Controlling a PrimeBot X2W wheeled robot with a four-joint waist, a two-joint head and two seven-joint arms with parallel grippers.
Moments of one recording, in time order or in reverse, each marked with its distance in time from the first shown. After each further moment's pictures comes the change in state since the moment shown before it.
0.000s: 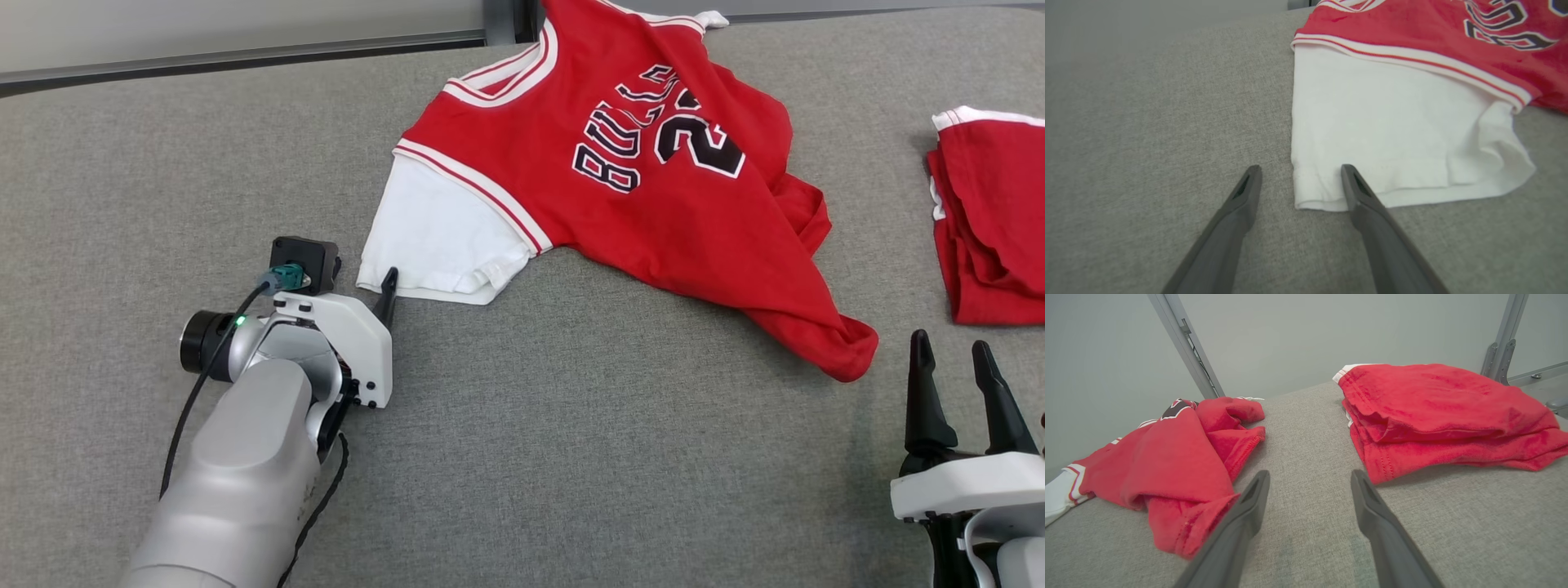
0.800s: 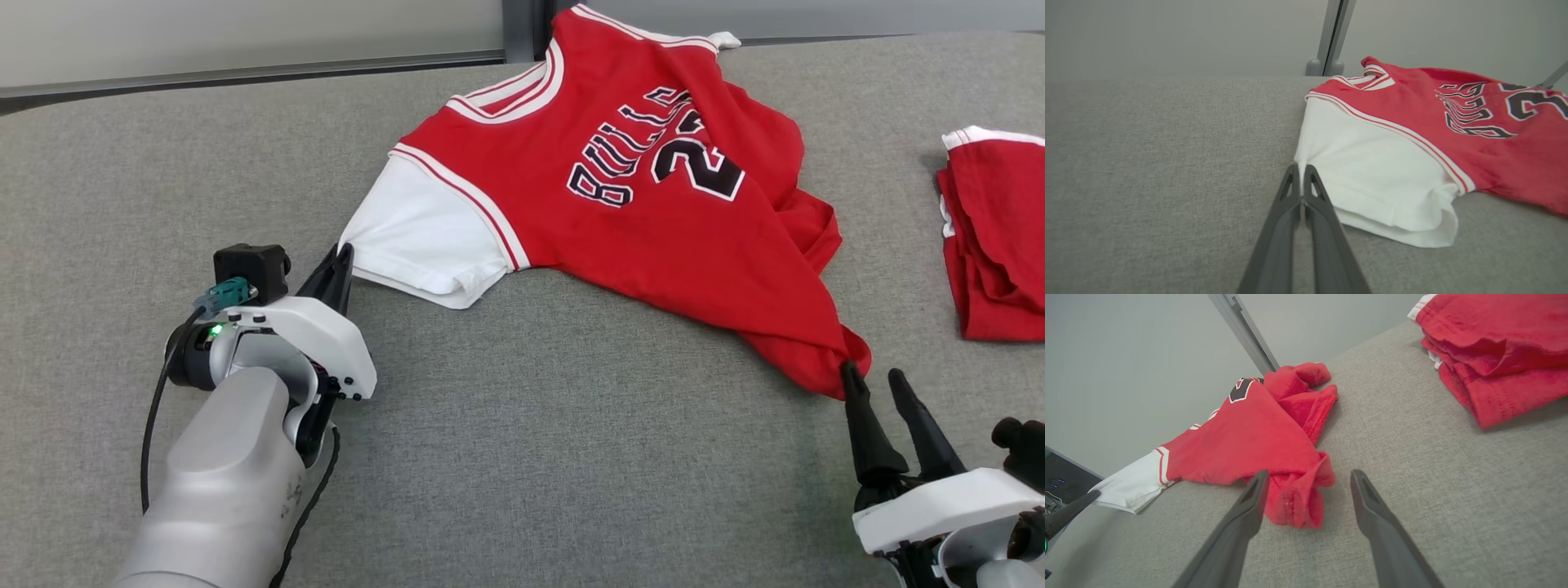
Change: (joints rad) left arm -0.006 0.010 0.035 0.037 -0.140 -0.070 -0.171; right arm 0.067 -0.068 0.180 -0.083 0.293 0.000 0.098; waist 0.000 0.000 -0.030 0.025
